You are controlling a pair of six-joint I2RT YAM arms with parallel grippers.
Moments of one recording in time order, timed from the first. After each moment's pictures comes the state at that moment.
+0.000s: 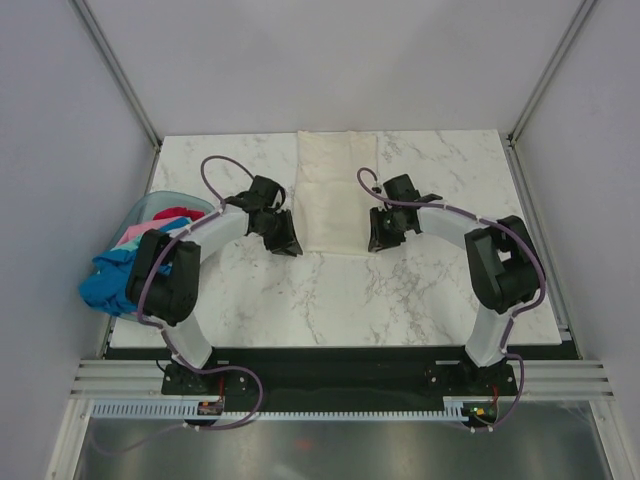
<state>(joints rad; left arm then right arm) -0.38 1.77 1.14 -0.52 0.32 -0.55 0.39 1.85 1.18 -0.42 -0.25 0.28</state>
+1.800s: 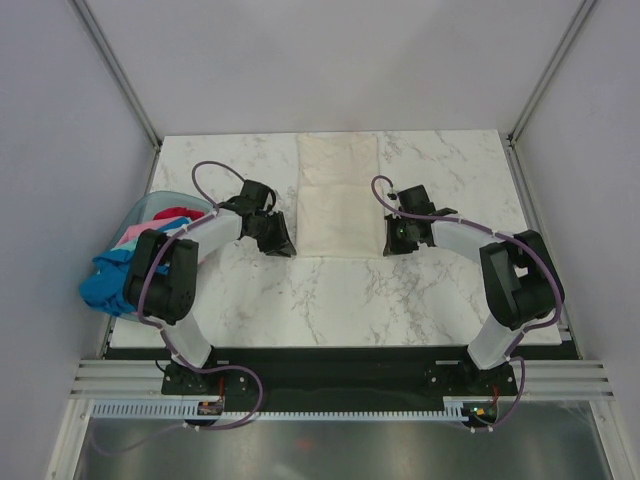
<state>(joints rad) -0.32 1.74 1.07 -0.44 0.33 -0.52 0.35 1.71 0.99 -0.33 -0.18 0.29</state>
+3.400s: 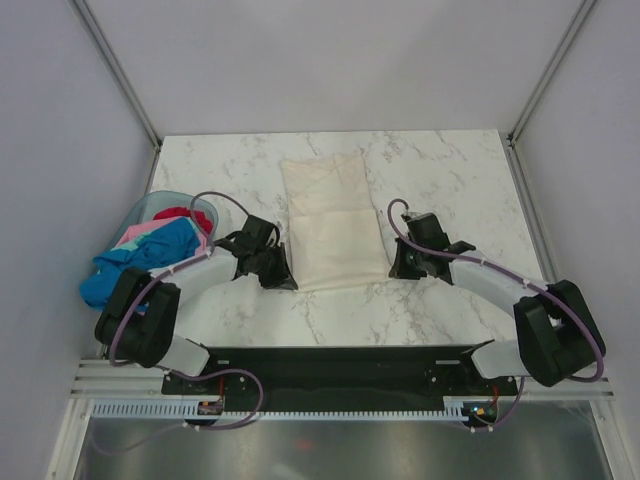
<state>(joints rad) -0.45 1.51 0.75 -0.34 0.32 -0.64 0.42 1.41 0.71 -0.28 -0.13 0.46</state>
